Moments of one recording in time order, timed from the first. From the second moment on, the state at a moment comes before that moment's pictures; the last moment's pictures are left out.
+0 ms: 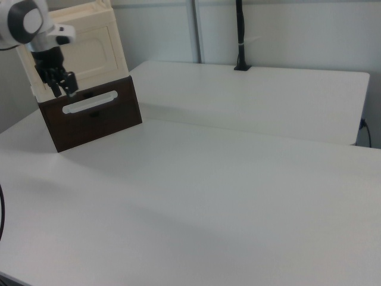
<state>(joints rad) 0.43 0.19 -0.08 -1.45 0.06 1.79 0.42</state>
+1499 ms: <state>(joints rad) -0.12 -0.01 -0.05 -1.50 0.01 1.55 0.10</state>
